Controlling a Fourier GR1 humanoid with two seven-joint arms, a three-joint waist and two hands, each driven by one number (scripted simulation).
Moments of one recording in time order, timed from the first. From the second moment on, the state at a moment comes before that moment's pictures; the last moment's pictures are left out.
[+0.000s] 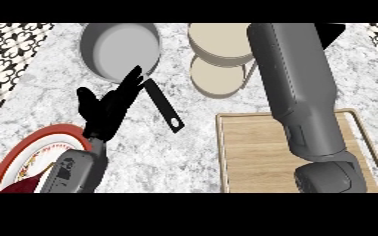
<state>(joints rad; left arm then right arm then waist) -0.25 0.12 -0.14 -1.45 0.15 -0.02 0.24 -1.24 0.00 -0.35 -0.86 1.61 -0.81 1.06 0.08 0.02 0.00</state>
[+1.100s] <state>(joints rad) -0.18 0.15 -0.08 -1.41 0.17 -0.02 0.22 -0.94 0.00 -0.02 -1.30 1.53 -0.67 1.28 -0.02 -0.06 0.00</state>
